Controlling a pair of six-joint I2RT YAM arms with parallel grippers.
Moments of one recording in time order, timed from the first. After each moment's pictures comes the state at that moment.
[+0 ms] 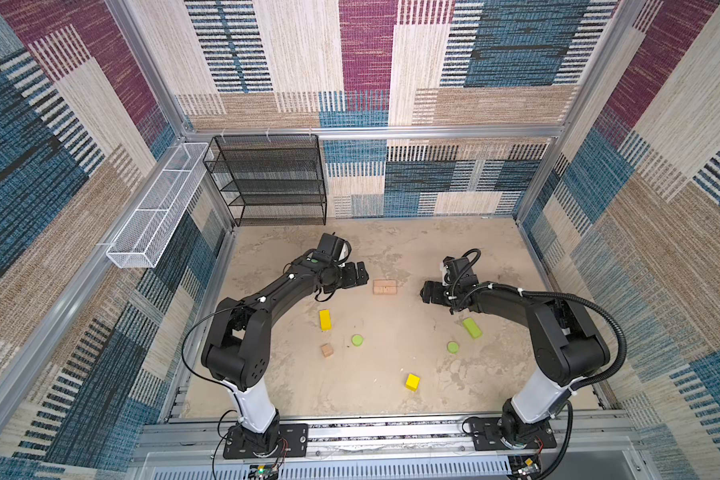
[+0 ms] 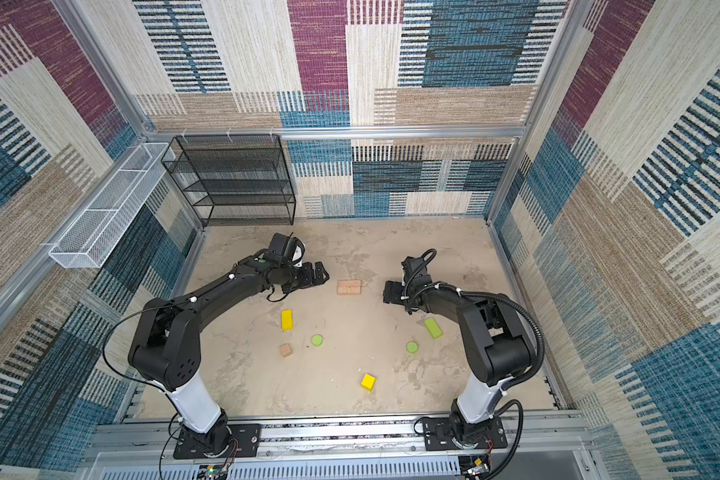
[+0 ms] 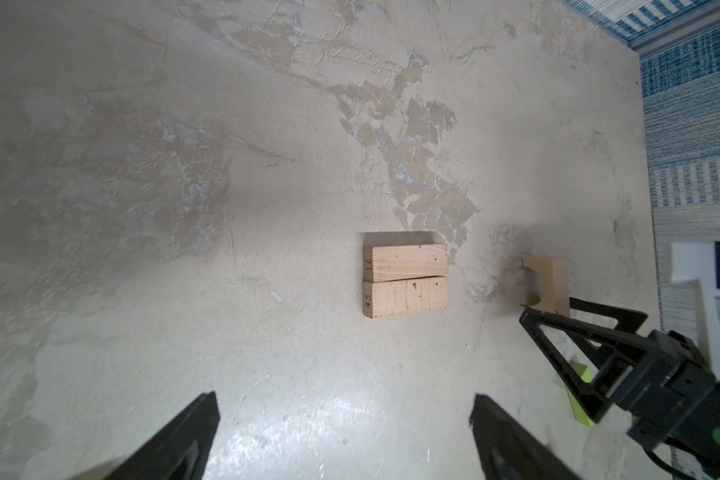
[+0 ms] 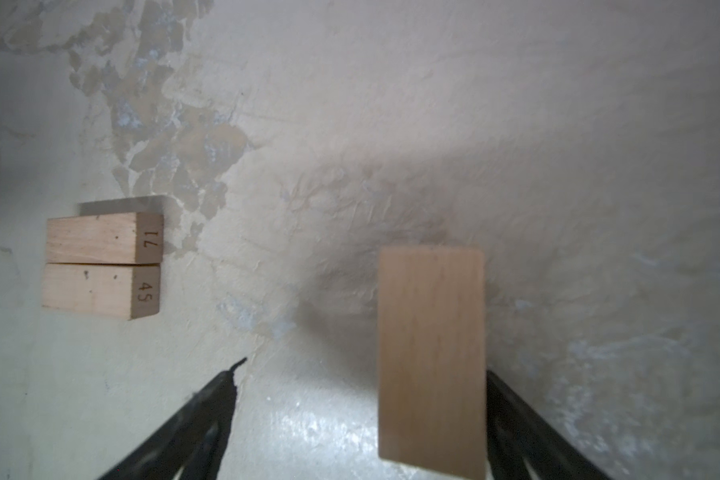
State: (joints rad) left arm -0.41 1.77 1.30 -0.48 0.22 -0.53; right arm 0.29 1.71 0.89 -0.14 -0.13 0.42
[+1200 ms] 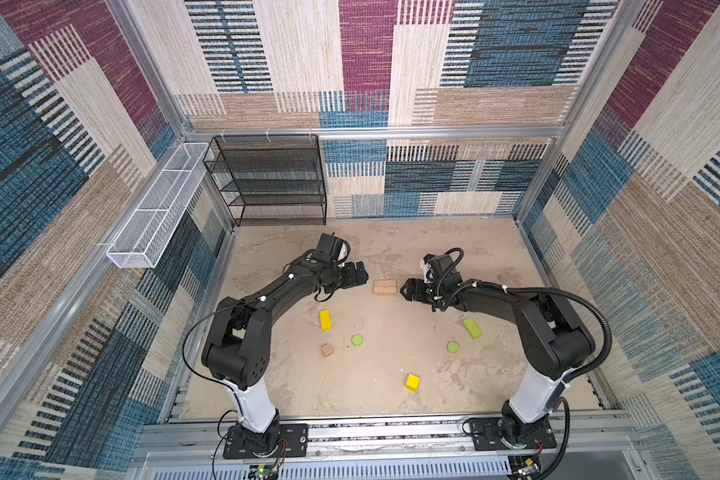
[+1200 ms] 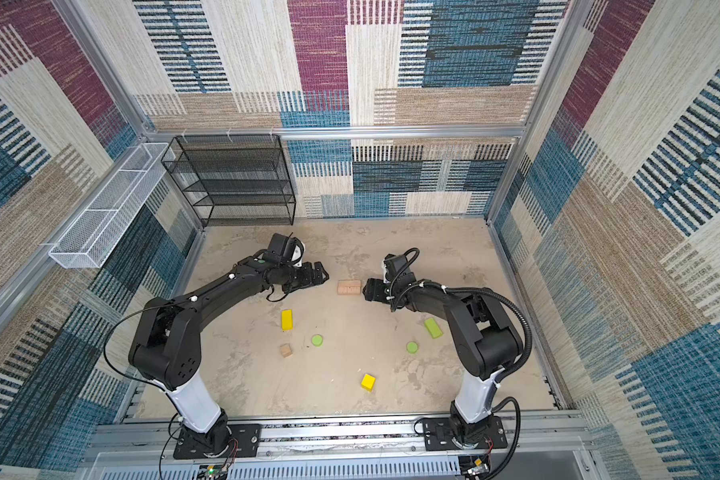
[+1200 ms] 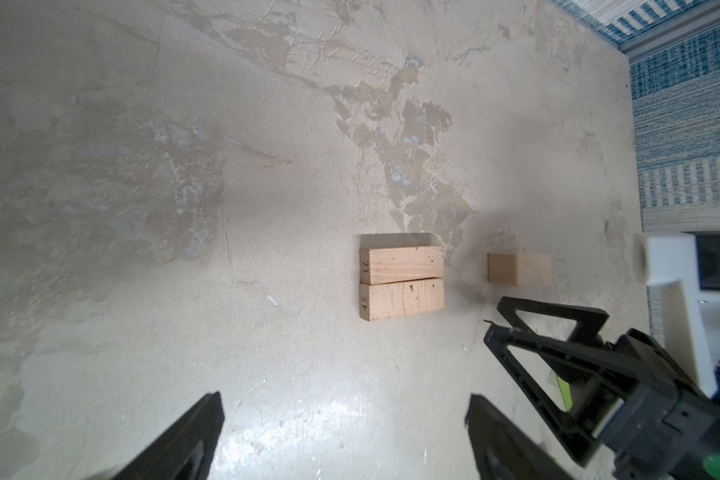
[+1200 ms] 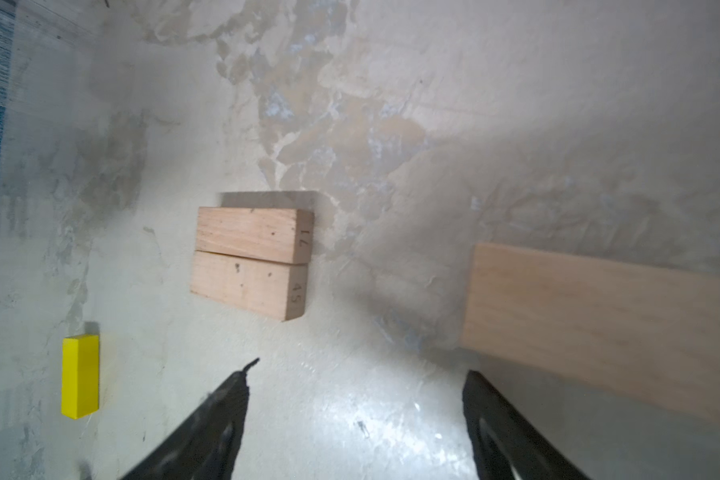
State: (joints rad) left arm -0.41 1.77 1.29 -0.46 0.24 -0.53; right arm 0.41 1.75 0.97 -0.09 -0.21 0.51
